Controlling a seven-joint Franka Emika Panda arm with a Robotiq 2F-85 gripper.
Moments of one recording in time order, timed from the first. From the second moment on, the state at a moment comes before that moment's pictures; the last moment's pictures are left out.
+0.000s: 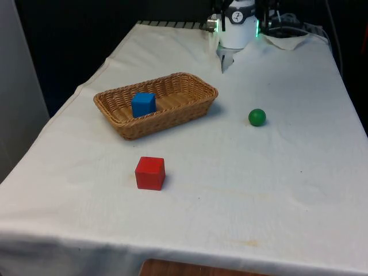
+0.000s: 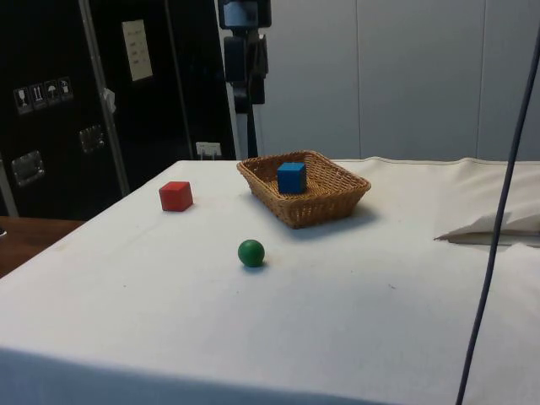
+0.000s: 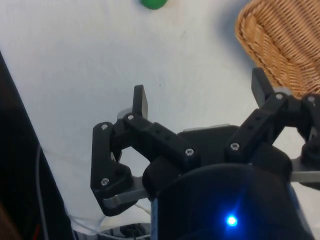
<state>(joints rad) 0.35 -0.08 -0.32 -2.27 0.03 2.24 -0.11</state>
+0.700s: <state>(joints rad) 0.35 0.04 -0.19 -2.29 0.02 2.35 0.01</state>
